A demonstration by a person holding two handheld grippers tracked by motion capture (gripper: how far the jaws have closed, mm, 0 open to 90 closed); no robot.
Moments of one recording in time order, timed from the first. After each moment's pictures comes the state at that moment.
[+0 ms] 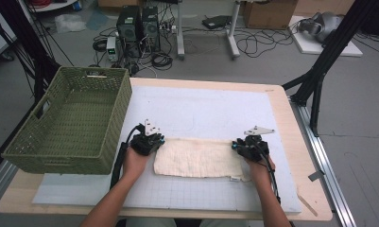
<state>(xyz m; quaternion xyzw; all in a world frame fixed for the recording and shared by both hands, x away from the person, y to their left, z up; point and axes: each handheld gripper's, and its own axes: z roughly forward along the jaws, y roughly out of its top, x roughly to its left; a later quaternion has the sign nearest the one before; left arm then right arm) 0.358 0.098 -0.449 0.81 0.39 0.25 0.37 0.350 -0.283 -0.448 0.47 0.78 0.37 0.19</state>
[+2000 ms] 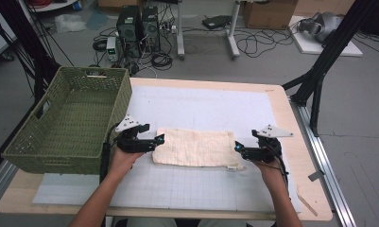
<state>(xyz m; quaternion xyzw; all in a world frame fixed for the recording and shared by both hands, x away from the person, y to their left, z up) 0.340 0.140 -0.421 0.72 0.39 0.15 0.56 0.320 -0.299 -0.413 0.41 0.77 0.43 0.25</state>
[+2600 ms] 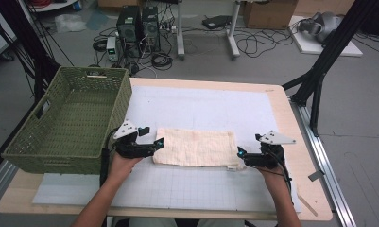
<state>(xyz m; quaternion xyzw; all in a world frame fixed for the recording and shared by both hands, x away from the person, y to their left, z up) 0.332 0.140 -0.424 0.72 0.38 0.16 0.56 0.311 -0.307 -0.420 0.40 0.77 0.43 0.25</state>
